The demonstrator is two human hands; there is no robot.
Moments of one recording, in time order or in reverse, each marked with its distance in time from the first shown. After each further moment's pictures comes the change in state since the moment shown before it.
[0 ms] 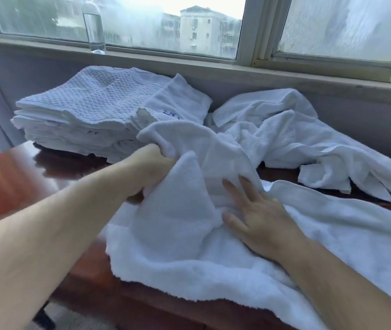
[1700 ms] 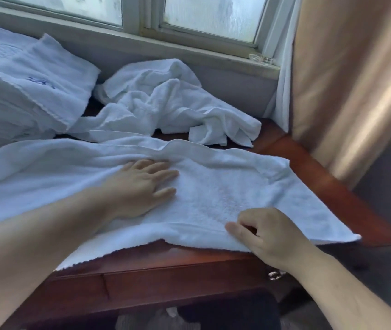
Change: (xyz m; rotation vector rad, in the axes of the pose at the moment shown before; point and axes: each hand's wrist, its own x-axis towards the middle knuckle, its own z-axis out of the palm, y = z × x) left_hand -0.012 0.085 0.144 0.336 -0.260 0.589; right_hand -0.211 0.076 -0.026 0.217 0.180 0.198
